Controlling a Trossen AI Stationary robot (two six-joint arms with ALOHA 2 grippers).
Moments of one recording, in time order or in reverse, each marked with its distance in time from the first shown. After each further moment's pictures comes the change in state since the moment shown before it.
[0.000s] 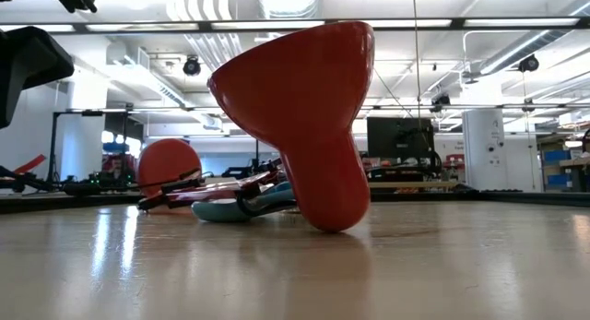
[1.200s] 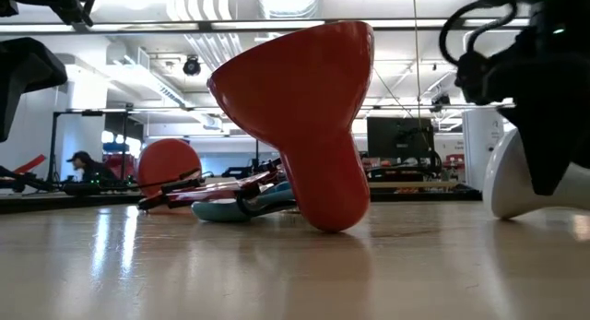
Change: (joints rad) left arm 0.005 0.002 0.000 -0.080 0.000 -0.066; right arm -0.439 -0.093 -0.067 0.132 0.643 -0.630
